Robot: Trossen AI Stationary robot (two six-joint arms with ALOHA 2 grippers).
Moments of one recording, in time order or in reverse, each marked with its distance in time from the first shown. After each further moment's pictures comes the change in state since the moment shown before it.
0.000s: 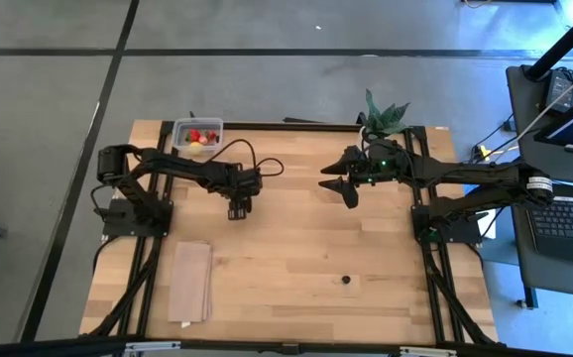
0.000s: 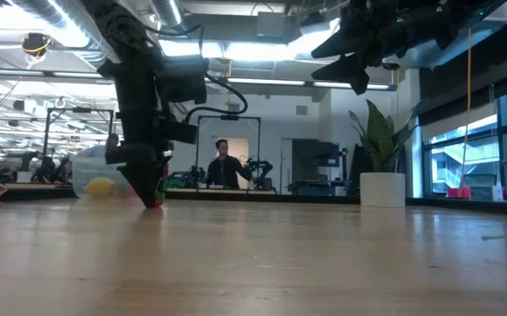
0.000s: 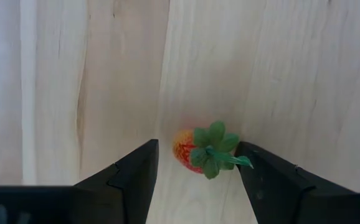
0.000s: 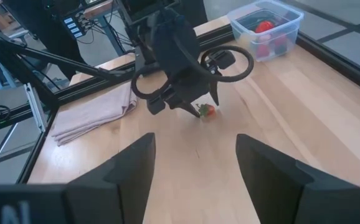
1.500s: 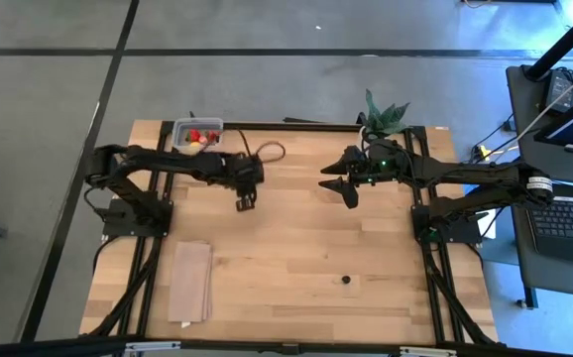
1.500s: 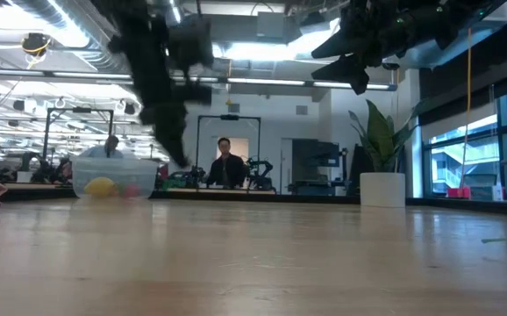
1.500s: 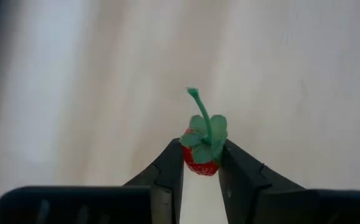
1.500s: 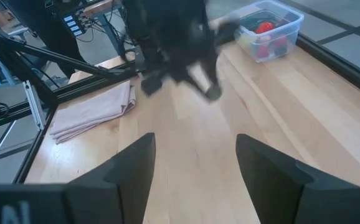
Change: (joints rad) left arm 0.019 -0.118 0.104 -0.038 0.005 -0.046; right arm 0.000 0.000 0.000 -0.001 0.000 -0.015
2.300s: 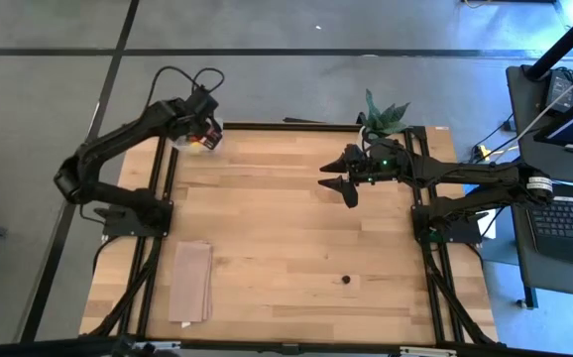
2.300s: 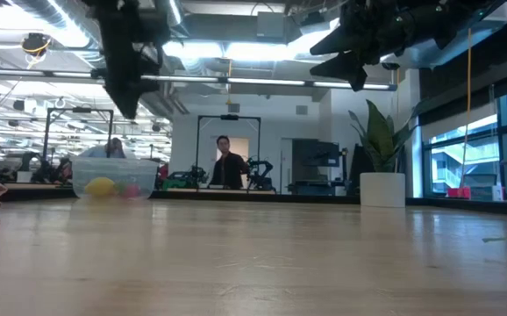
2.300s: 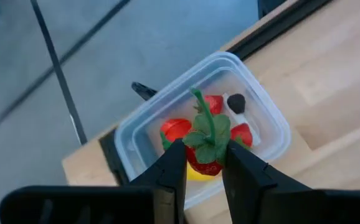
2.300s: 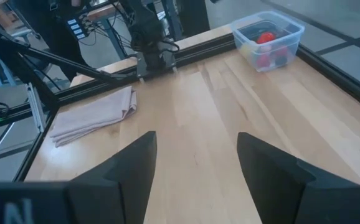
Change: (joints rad) left arm 0.545 -0.247 0.184 -0.401 -0.261 -0.147; right arm -0.003 0.000 0.000 0.031 0.001 -0.024
